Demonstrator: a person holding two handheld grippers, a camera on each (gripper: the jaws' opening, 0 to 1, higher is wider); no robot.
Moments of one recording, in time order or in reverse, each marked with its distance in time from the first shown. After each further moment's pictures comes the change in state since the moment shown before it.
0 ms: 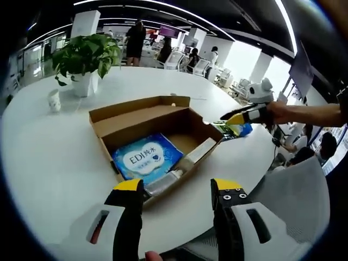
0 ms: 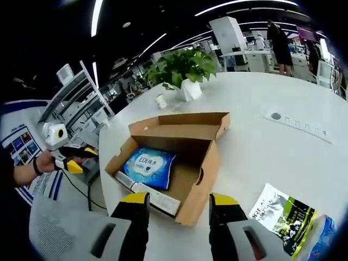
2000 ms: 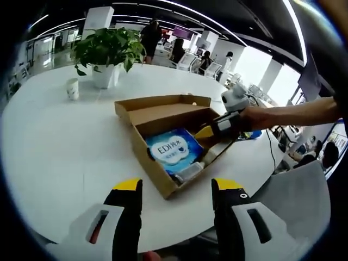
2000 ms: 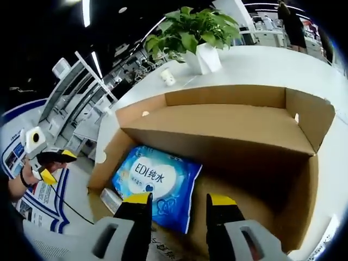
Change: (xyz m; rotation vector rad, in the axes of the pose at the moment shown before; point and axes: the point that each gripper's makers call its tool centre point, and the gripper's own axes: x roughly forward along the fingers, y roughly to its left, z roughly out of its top) left arm -0.027 0.062 -0.016 -0.069 -0.005 0.052; right arm 0.154 0.027 0.002 0.044 0.155 0.079
